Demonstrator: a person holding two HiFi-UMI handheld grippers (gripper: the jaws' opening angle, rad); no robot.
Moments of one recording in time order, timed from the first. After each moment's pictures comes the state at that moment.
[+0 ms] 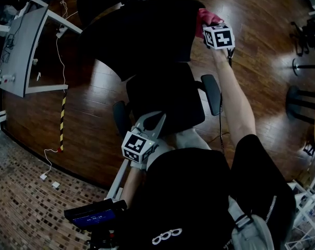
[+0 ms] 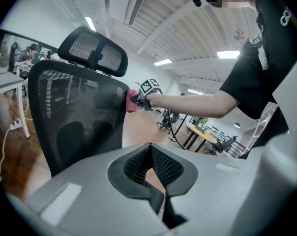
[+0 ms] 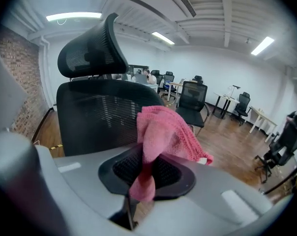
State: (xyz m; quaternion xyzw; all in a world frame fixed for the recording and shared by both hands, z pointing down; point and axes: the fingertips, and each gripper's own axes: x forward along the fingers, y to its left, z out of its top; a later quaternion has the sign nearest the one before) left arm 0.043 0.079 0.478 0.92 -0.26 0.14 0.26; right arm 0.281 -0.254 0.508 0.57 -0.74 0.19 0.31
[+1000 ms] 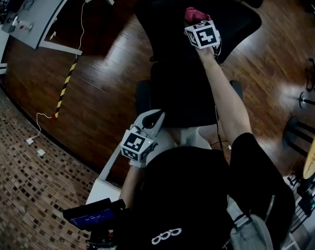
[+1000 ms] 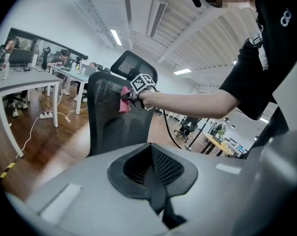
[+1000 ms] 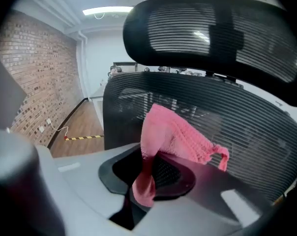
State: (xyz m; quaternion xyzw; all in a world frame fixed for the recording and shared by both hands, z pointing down) left arm -0.097 0.113 0.489 0.87 -0.38 0.11 0.29; right arm -0.030 -0.253 0.530 0.40 -0.84 0.14 0.34
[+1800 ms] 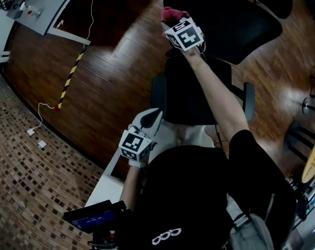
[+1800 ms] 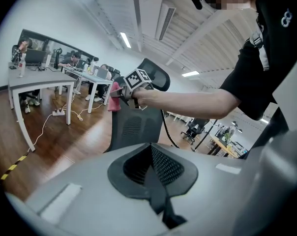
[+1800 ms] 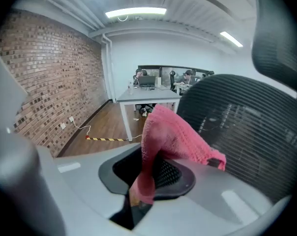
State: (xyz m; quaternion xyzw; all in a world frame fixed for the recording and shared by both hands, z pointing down) left arm -0.178 0.133 0.511 0.85 -0.42 0.11 0.30; right arm -0.212 -0.200 0.554 0.27 -0.90 0.12 0.32
